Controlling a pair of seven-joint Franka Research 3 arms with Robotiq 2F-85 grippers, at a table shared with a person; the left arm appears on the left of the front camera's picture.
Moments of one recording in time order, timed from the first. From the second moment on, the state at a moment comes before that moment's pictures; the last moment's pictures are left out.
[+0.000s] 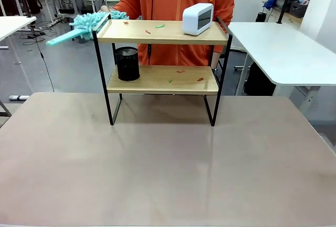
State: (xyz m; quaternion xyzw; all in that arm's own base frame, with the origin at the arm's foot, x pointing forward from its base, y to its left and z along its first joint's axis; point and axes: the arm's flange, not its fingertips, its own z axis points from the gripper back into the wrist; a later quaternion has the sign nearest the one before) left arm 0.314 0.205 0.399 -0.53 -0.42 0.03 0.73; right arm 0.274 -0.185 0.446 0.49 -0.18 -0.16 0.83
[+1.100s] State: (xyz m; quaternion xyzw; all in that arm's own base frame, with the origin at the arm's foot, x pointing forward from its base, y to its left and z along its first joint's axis) left arm 0.465 0.189 0.496 -0.63 -0.27 0.07 0.72; right arm 0.274 -0.184 0.446 0.49 -0.18 -0.16 0.84
